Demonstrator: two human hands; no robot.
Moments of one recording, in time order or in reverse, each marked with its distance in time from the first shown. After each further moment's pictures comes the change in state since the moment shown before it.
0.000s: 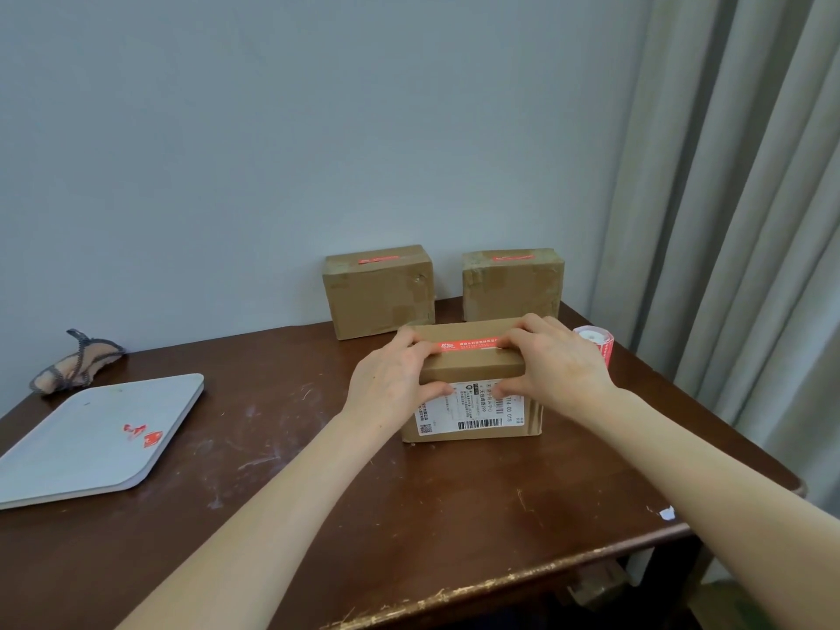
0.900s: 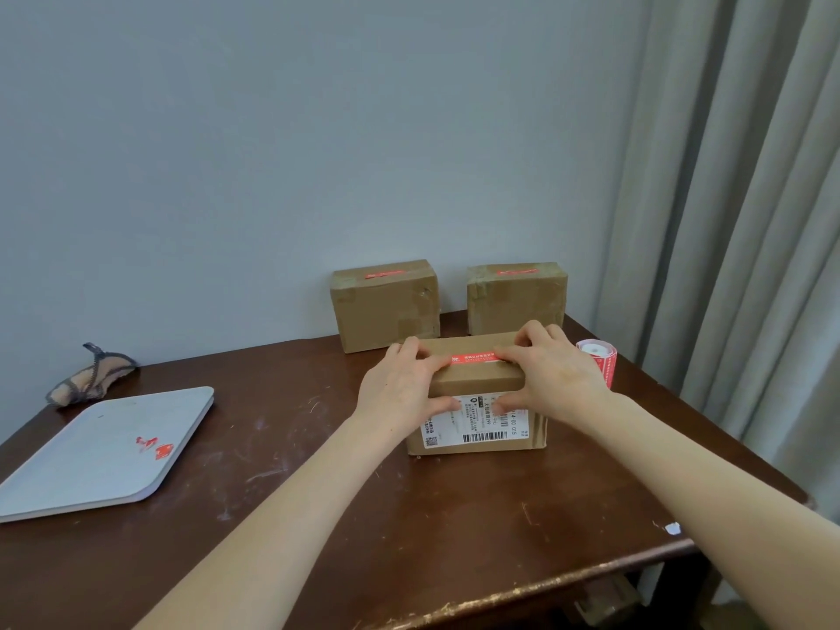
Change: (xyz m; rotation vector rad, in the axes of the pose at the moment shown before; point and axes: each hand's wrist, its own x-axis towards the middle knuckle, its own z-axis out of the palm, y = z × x) left_hand 0.008 0.001 -0.001 0.103 -0.078 0.001; right_hand 0.007 -0.002 -0.002 -0.023 -0.060 -0.006
